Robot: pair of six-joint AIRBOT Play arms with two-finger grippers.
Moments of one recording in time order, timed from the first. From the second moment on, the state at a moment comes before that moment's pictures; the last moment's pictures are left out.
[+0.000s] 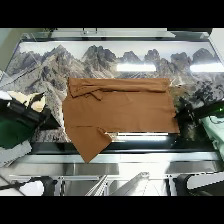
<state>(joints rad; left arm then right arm) 0.32 -1.45 0.94 0.98 -1.55 -1.25 -0.57 -1.76 1.10 -0.89 1.48 1.07</state>
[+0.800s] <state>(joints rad) 0.27 -1.42 0.55 0.79 -1.26 -1.11 -0.55 -1.76 0.98 -0.82 1.47 0.99</state>
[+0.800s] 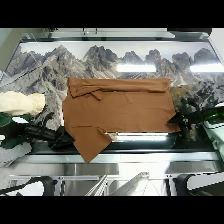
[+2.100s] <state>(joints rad) 0.45 -1.02 0.35 0.75 -1.18 -1.16 -0.55 -1.76 0.98 -0.79 1.47 0.99</state>
